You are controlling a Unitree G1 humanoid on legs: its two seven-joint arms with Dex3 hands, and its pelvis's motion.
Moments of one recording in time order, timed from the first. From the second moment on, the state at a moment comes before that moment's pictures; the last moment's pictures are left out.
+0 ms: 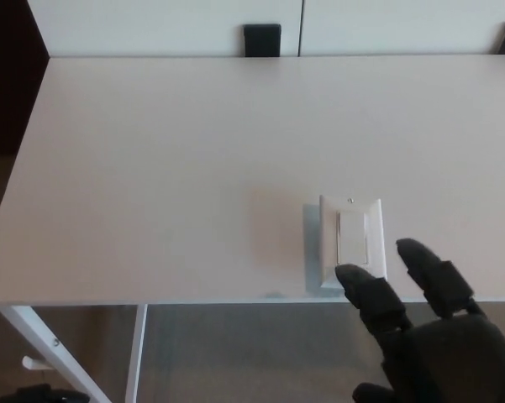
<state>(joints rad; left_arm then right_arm) 0.35 0.51 0.01 0.27 0.06 -0.04 -0.29 0.43 -0.43 0.54 -0.63 -1.32 0.26 -0.11</state>
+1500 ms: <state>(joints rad) 0.34 0.51 0.01 0.29 0.07 -0.04 -0.29 0.57 -0.54 0.15 -0.03 -0.75 -0.04 -0.01</state>
